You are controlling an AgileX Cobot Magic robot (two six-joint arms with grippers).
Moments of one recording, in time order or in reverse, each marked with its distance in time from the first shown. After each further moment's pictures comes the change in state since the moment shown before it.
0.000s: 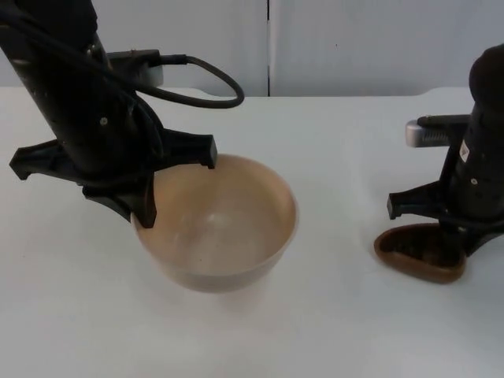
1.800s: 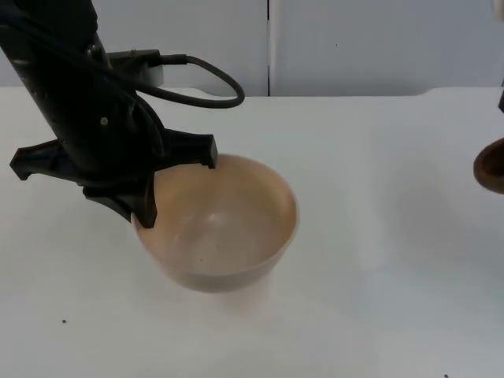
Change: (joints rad) right arm 0.000 -0.478 0.000 -0.006 0.440 -0.312; left arm 0.000 0.000 0.000 -0.002 0.000 0.000
